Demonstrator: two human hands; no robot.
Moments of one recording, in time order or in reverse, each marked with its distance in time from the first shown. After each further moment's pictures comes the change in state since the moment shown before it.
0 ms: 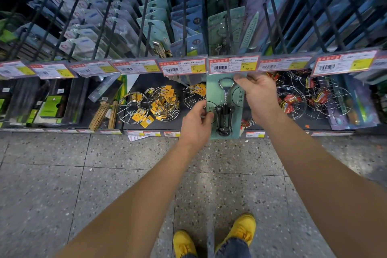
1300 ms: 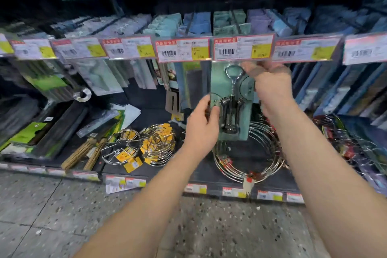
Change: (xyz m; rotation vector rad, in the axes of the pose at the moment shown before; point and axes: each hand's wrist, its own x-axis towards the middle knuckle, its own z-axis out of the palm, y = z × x) left_hand 0.072 -0.045 0.045 -0.072 0.270 0.419; right_hand 0.050 0.020 0.006 0.011 0.026 -0.543
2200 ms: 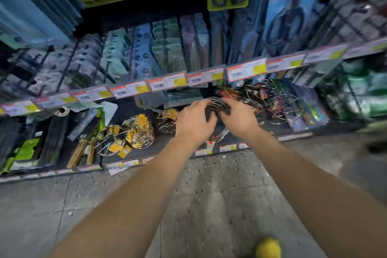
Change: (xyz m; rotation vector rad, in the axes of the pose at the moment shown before) left_hand -0.034 0.192 0.030 0.680 -0.449 0.011; right_hand -0.061 -0.081 -0.125 -0.981 -0.314 0.345
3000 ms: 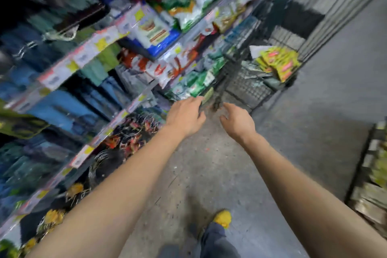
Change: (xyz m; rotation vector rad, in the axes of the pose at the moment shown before) left_hand -0.095 0.529 -0.035 0.307 -0.424 0.881; right_hand -0.311 0.178 -0.437 -0.025 0.365 0.688
